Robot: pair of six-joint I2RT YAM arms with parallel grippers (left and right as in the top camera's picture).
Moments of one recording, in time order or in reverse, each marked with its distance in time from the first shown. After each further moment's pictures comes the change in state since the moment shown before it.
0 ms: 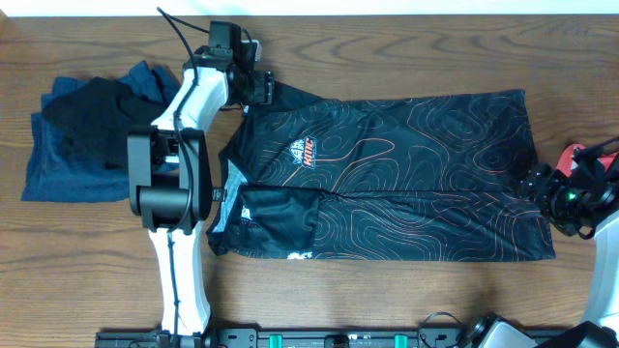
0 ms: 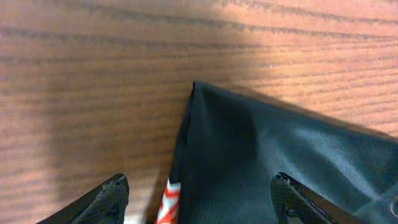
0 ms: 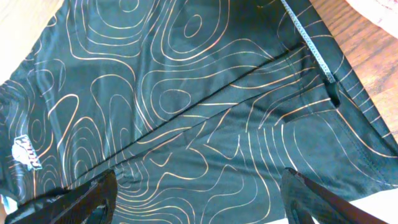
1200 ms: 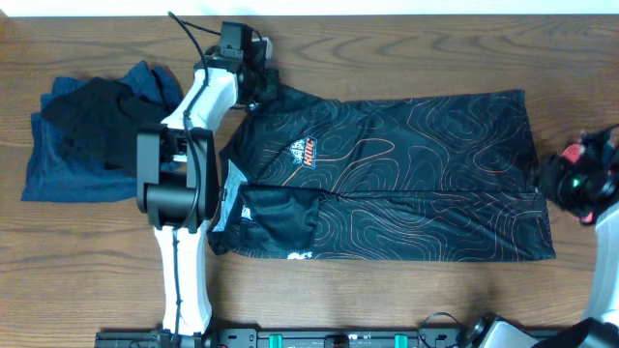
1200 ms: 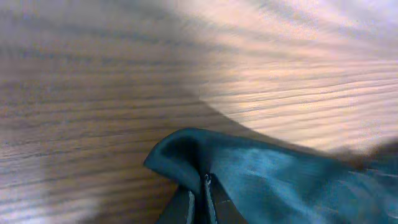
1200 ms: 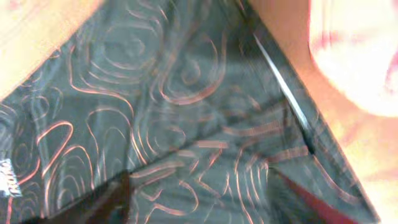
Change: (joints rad) left arm -0.037 -0.005 0.019 0.028 0.111 -0.114; right arm 0.052 0.043 0.083 0.098 0.076 -0.007
